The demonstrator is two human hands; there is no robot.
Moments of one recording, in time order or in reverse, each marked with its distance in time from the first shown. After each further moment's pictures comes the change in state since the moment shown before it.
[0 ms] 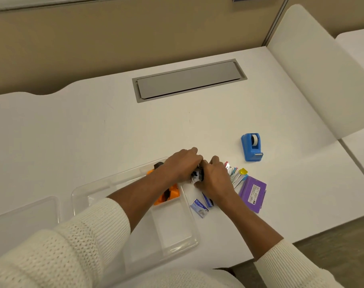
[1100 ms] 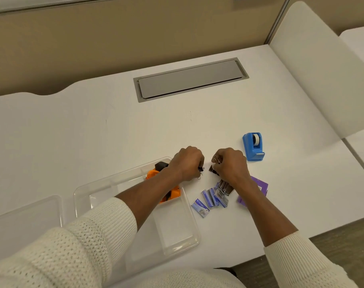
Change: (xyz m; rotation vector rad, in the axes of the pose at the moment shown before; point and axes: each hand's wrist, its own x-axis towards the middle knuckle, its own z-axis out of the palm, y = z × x) left_hand 0.004 0.011 0.001 -0.190 0.088 -0.143; right_hand 0.031 0.032 -0.043 0.131 0.006 0.138
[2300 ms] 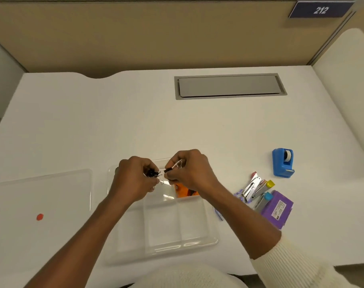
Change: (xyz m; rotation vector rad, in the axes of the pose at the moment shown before) left_hand -0.201 -0.083 -0.057 -0.562 0.364 -0.675; right_hand -0.078 -0.175 0.019 0.504 -0.383 -0.190
